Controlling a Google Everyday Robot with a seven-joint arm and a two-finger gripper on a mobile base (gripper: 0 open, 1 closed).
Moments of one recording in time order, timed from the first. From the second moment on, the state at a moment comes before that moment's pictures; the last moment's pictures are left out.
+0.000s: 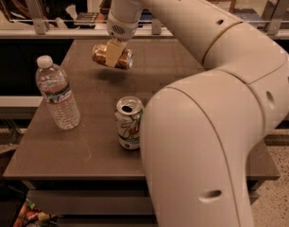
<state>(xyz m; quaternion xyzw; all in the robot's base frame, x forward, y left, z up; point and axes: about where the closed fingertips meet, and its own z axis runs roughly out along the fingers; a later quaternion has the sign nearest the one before) 0.713 0.087 0.877 -0.61 0.77 0.06 0.18</state>
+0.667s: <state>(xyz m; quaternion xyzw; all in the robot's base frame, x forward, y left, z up) 0.676 0.062 0.965 -0.63 0.72 0.09 0.27</state>
